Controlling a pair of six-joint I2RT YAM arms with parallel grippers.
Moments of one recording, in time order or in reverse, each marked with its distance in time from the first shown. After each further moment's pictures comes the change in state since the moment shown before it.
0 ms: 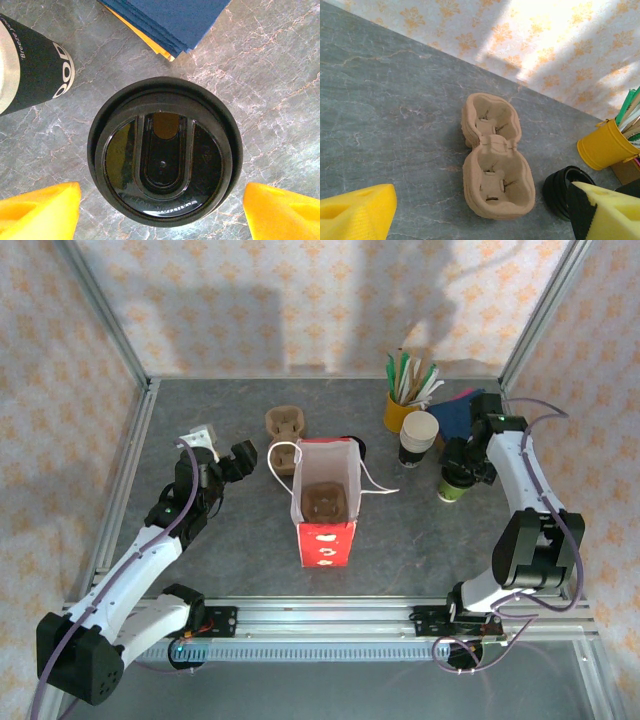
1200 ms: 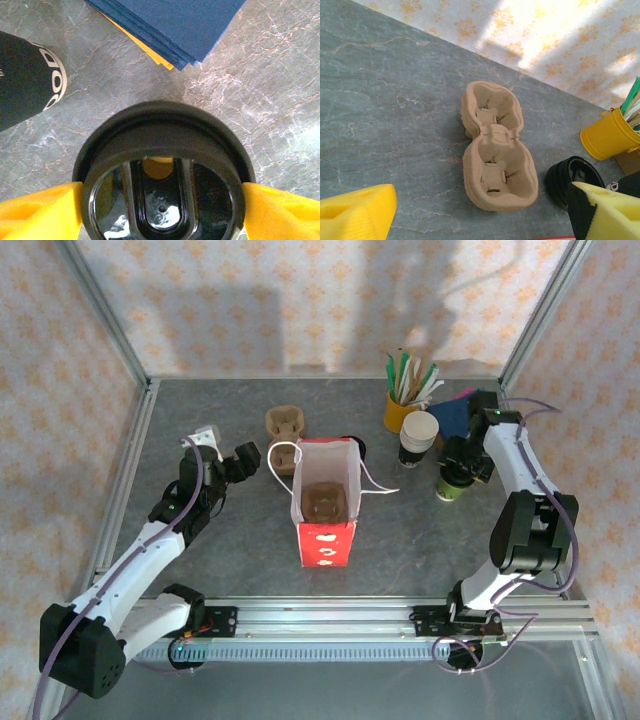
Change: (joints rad) left arm 0.000 0.039 0.001 0.000 0.026 0.000; right arm -0.008 0.099 0.043 0.007 -0.021 0.013
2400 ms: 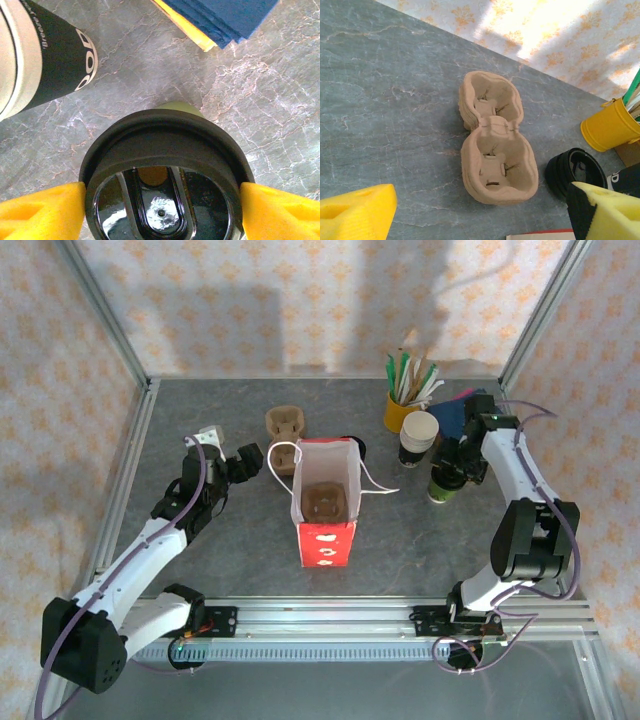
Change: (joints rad) left arm 0.000 0.031 0.006 -0.008 0.026 0.000; right arm 0.032 -0.047 -0.053 0.031 -0.072 0.002
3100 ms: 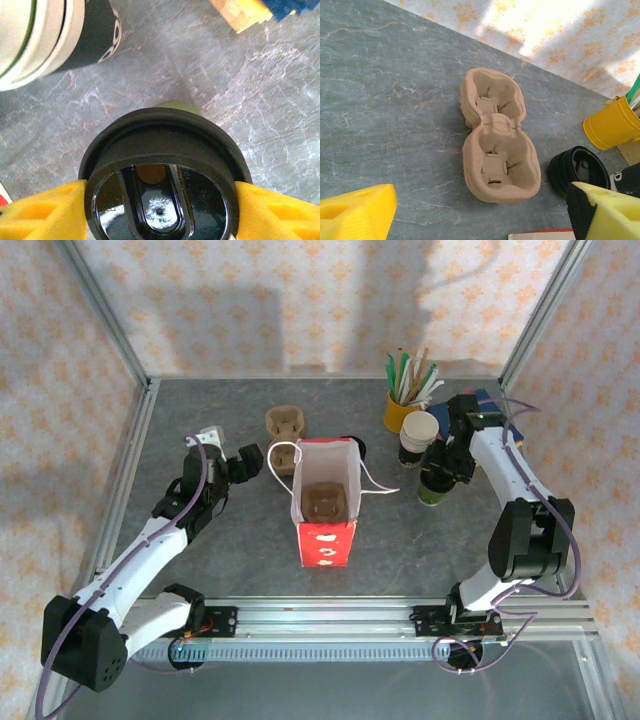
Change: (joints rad) left arm 0.000 0.010 0.000 -0.003 0.000 0.000; right arm 0.094 0.003 0.017 -0.047 0.011 0.006
